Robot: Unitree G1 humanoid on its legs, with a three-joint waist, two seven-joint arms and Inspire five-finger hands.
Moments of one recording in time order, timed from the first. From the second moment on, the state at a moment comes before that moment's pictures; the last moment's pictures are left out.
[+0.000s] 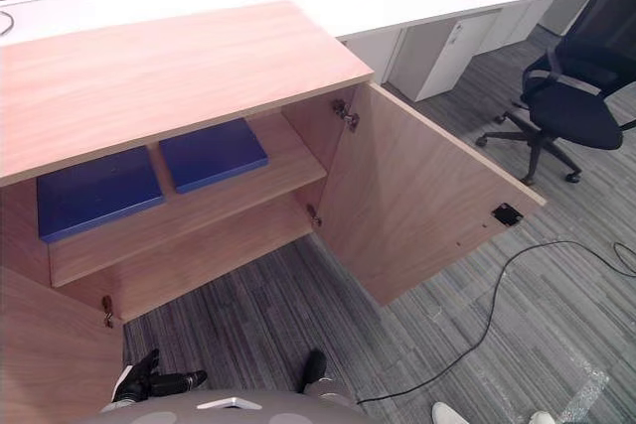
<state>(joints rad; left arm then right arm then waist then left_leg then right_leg) 0.24 0.13 0.14 0.89 0.08 -0.06 0.04 0.28 -0.01 -0.44 1.16 0.13 0.05 -0.06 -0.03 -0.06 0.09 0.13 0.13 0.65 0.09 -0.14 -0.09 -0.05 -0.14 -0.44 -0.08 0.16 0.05</state>
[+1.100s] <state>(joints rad) 0.21 0.01 0.22 0.83 -0.07 -0.09 0.04 0.26 -0.05 -0.31 1.10 0.01 0.04 -0.07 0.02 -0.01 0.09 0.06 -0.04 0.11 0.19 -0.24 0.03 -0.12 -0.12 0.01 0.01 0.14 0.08</state>
